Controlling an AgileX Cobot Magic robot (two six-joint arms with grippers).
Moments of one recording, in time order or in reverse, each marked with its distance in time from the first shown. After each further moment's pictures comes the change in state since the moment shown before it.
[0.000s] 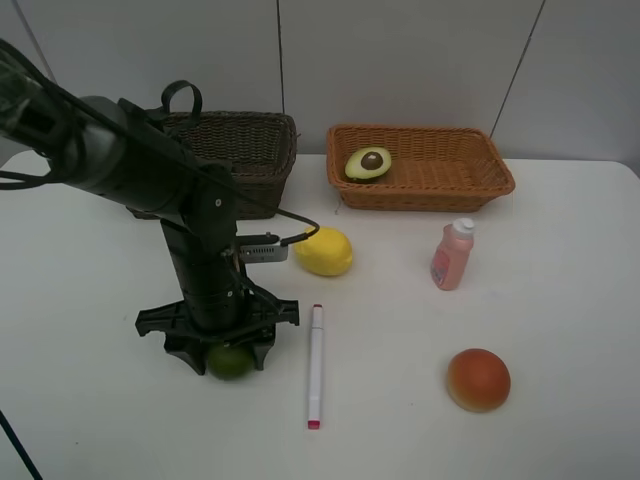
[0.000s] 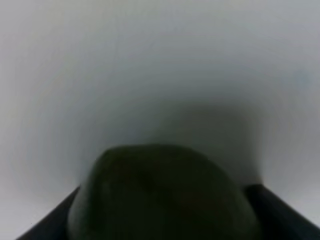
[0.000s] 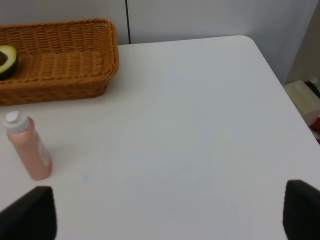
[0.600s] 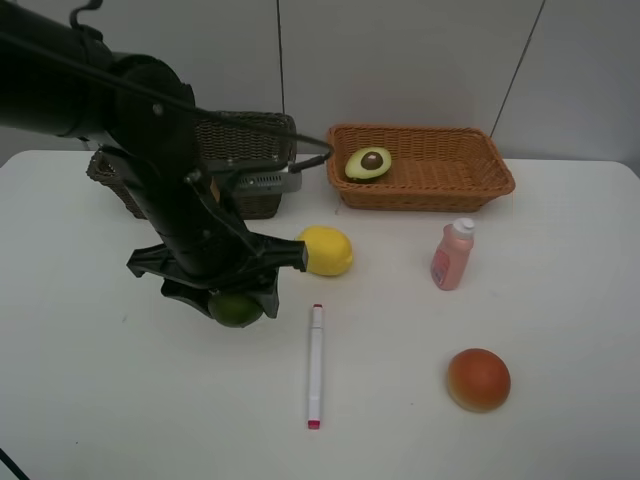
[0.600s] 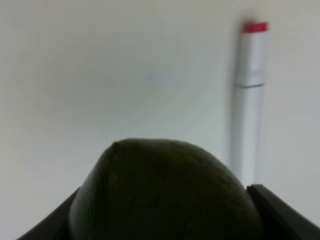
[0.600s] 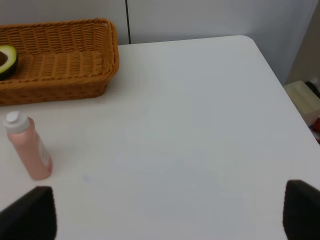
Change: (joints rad) left arm 0.000 -0.285 -0.028 -0.030 0.037 0.212; right arm 0.000 0.000 0.000 0.000 0.000 0.000
